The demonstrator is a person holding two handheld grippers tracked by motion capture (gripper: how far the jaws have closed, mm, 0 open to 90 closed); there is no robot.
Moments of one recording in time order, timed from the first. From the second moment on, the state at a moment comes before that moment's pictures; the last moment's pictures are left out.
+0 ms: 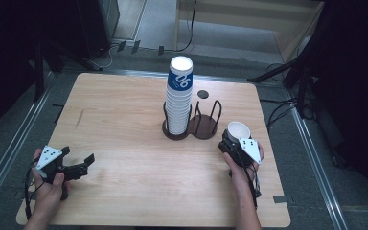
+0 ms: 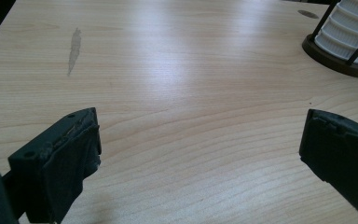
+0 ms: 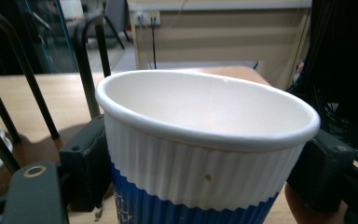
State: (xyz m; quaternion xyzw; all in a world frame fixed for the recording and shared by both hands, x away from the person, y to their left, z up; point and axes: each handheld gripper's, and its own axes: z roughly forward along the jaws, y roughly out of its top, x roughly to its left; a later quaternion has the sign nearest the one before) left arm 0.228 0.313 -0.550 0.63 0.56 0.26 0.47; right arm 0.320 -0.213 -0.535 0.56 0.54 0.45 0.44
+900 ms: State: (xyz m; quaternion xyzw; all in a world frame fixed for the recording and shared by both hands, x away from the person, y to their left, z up) left arm 0.228 0.314 -0.550 0.63 0.56 0.26 0.47; right arm 0.332 -0.213 -0.543 0.59 0.55 0.43 0.42
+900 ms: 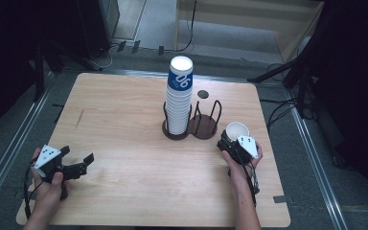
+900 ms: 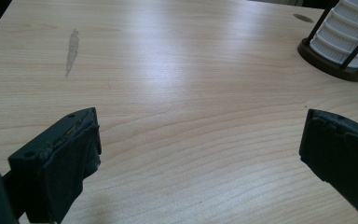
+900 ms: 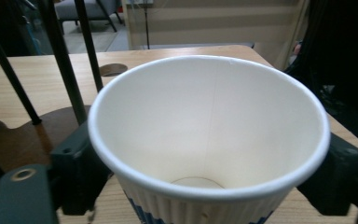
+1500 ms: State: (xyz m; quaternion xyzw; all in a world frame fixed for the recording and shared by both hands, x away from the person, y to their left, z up) left arm 0.227 0.313 -0.550 0.63 0.56 0.26 0.47; right arm 0.302 -0.221 -0.518 0.56 0.55 0.47 0.41
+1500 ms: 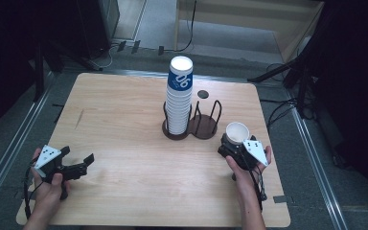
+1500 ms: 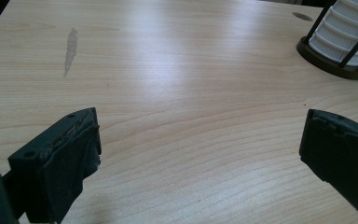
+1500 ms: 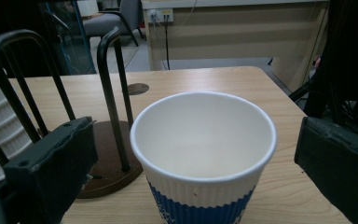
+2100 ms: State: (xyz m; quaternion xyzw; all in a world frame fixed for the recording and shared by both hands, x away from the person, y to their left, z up) left arm 0.227 0.313 -0.550 0.63 0.56 0.26 0.47; right arm 0.263 -0.239 -0.511 0.55 0.54 0.47 0.42
